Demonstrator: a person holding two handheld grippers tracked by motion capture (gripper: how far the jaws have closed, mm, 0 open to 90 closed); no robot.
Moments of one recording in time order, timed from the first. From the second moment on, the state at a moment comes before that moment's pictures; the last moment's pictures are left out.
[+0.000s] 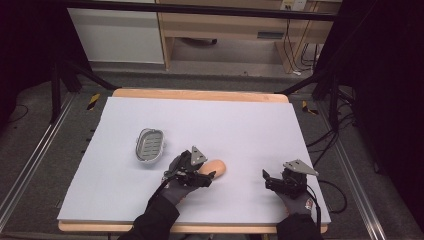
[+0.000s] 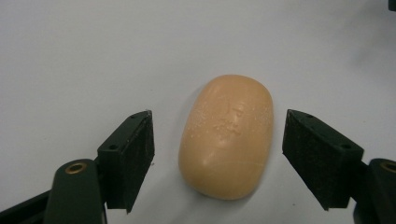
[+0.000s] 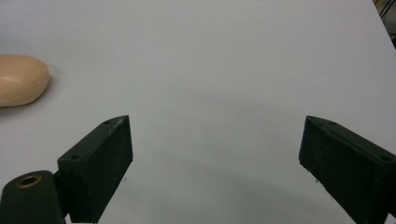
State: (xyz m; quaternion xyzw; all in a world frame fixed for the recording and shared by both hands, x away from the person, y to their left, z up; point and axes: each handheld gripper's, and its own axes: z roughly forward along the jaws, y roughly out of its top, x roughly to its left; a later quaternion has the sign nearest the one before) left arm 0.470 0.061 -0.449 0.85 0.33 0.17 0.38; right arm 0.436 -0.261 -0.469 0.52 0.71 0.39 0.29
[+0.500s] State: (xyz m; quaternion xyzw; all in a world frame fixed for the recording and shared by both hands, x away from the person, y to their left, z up) left arm 0.480 0.047 -0.461 0.87 0.31 0.16 0.34; right arm 0.437 -0.260 -0.469 0.52 0.71 0.38 0.29
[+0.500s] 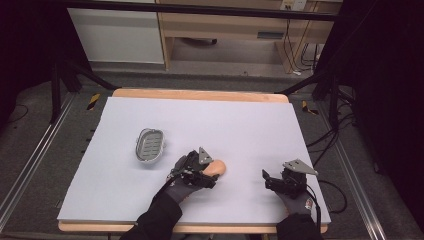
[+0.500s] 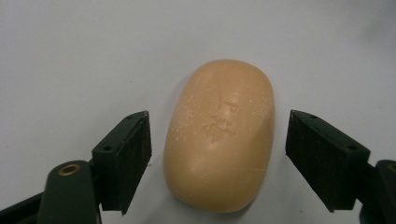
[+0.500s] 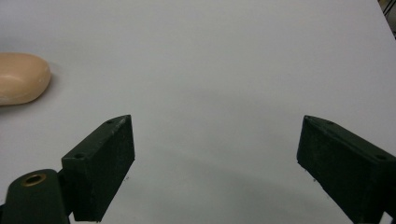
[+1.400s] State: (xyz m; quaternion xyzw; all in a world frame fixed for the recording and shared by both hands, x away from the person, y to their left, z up) left arm 0.492 0.038 -0.474 0.89 0.31 0.13 0.32; right arm 0.438 -0.259 -0.470 0.51 0.72 0.38 0.28
